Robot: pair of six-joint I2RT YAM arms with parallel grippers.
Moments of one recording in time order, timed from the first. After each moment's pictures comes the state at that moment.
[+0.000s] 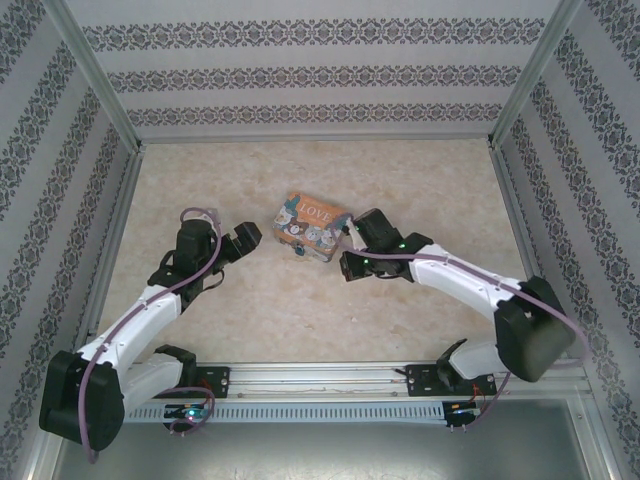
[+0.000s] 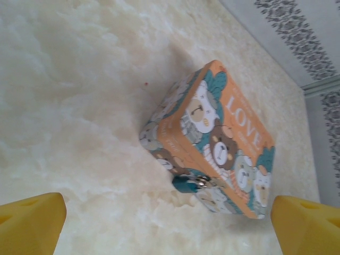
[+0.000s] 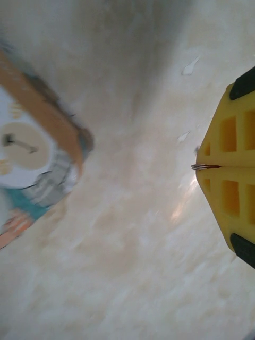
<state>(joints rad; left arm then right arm) -0.24 1.03 0.54 -0.07 0.19 -0.80 0.63 1.38 0.86 -0.46 -0.23 0.42</state>
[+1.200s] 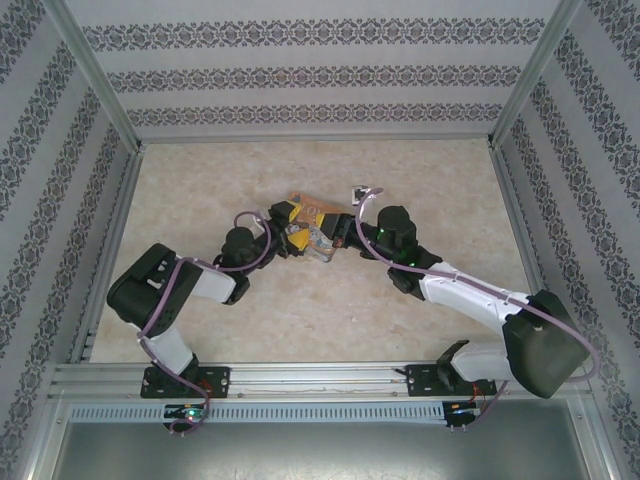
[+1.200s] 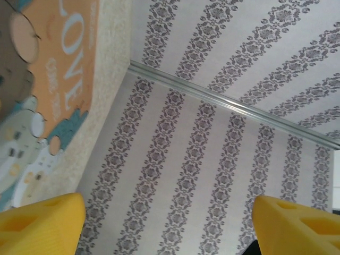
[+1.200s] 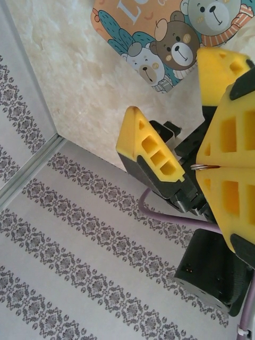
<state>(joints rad) -0.49 1.72 0.52 1.20 0.26 -1.92 0.64 1.30 0.69 0.48 -0.34 0.82</state>
